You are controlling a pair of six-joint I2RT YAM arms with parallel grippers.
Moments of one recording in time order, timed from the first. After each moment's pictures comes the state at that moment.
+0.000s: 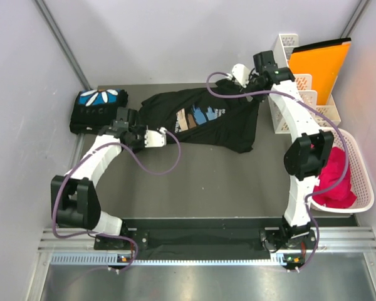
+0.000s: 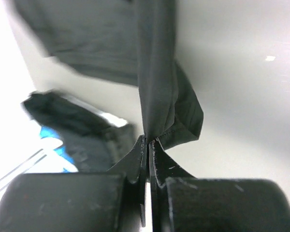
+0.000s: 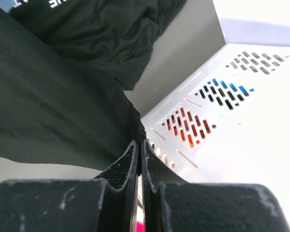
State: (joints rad) left arm -0.17 1.47 1.08 -0.61 0.09 1.39; right arm 0.24 2.04 2.13 -0.99 0.02 -0.86
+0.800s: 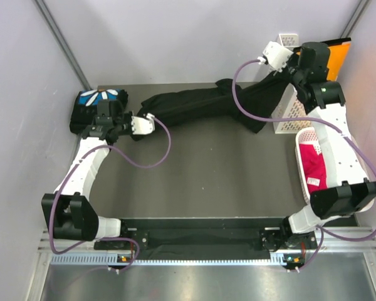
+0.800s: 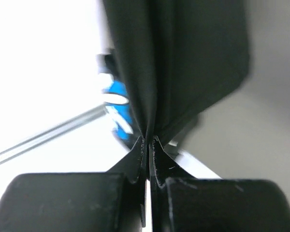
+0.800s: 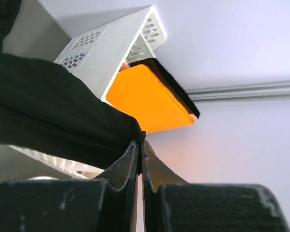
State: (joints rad) left arm -0.06 1.34 1.16 -0.53 0.08 1.44; right arm 0.15 1.54 1.86 -0.67 0.17 -1.04
